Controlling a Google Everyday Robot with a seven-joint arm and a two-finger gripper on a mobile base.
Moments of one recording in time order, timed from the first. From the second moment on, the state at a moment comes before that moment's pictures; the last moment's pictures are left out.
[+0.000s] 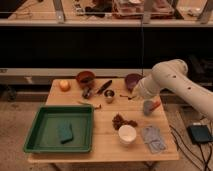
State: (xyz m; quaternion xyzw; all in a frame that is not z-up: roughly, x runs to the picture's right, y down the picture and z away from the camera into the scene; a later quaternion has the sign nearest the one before) arm 0.164 0.032 0.727 -0.17 -0.17 -0.12 0.96
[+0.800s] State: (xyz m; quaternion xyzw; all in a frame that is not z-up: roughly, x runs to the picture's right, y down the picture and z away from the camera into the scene) arm 0.135 0.005 0.738 -0.17 -0.20 -0.14 0.95
